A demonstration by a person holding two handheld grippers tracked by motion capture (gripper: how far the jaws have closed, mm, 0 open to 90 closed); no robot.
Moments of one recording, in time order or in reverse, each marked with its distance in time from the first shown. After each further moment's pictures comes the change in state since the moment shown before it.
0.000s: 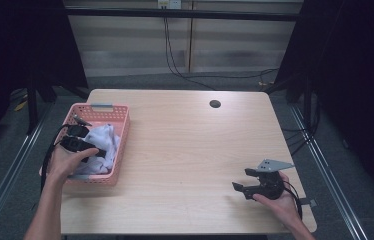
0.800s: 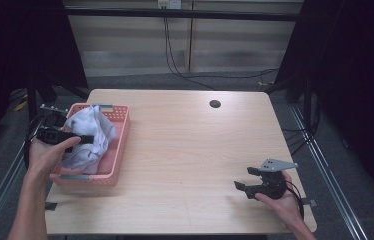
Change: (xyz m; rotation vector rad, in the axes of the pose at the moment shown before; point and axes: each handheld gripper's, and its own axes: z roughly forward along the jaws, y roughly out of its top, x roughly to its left) left arm 0.004 -0.001 -0.066 -0.238 -0.038 0.017; right arm -0.003 0.000 -0.005 -0.023 -0.013 0.008
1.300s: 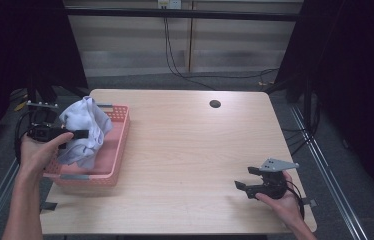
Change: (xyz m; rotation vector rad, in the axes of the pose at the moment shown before) left arm 0.000 0.004 -0.022 -0.077 -0.033 -0.008; right arm 0.000 0.000 -0.001 -0.010 -0.004 0.000
